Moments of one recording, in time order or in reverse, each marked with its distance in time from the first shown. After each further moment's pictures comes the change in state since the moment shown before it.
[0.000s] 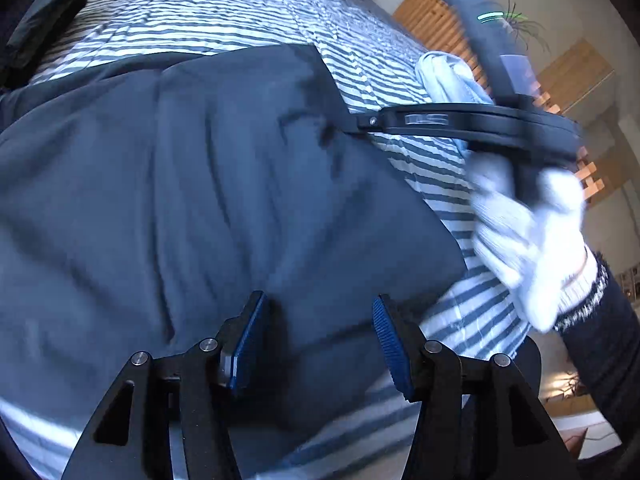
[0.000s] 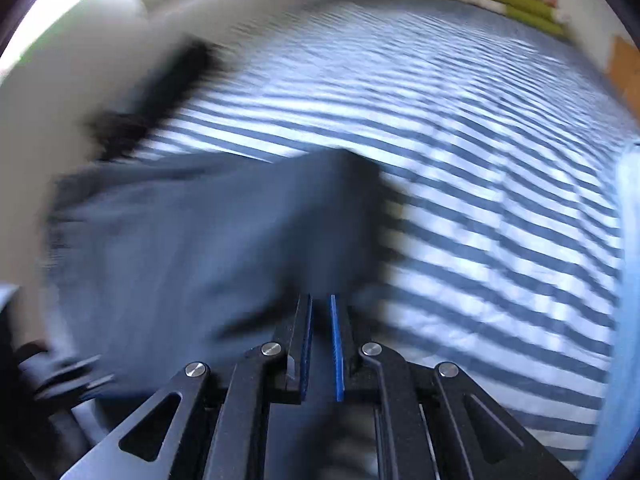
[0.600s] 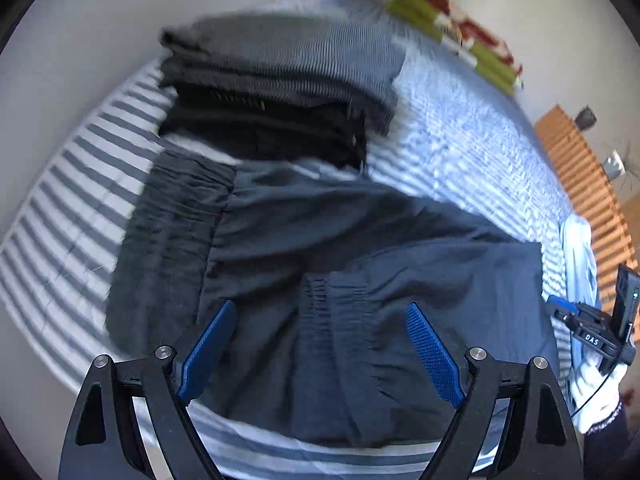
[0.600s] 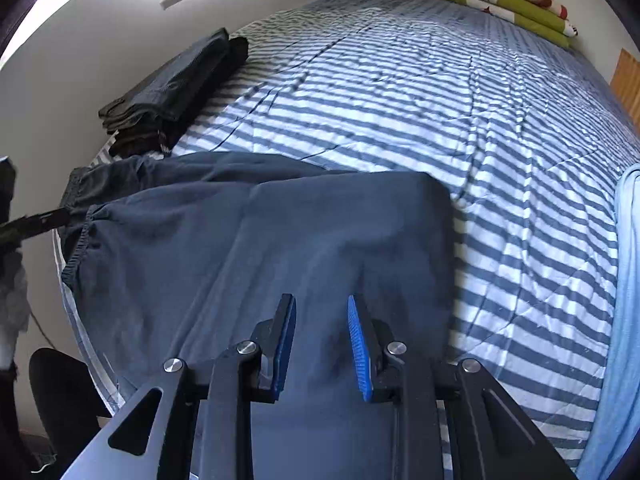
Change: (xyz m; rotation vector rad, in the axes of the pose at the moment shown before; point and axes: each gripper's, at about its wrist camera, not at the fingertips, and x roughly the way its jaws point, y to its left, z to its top) left arm -0.166 0.255 0.030 -0.348 -0.139 0.291; right arm -0.033 0.071 0.004 -0.050 -0.007 0.064
